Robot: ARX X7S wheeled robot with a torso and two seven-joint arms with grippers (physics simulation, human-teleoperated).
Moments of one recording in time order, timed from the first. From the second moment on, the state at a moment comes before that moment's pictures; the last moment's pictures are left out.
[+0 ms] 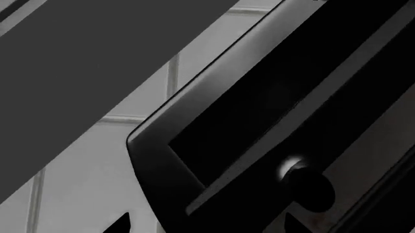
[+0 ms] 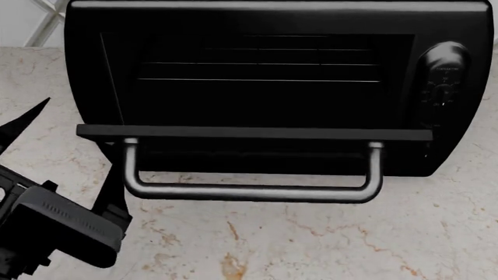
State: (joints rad) left arm -0.43 -0.39 0.32 0.20 0.29 -0.14 0.03; right arm -0.78 1.30 1.06 -1.05 0.91 0.01 1.08
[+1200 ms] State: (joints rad) left arm -0.79 -0.08 0.46 -0.40 0.45 -0.08 -0.46; right arm -0.78 1.27 1.11 -1.05 0.93 0.02 1.05
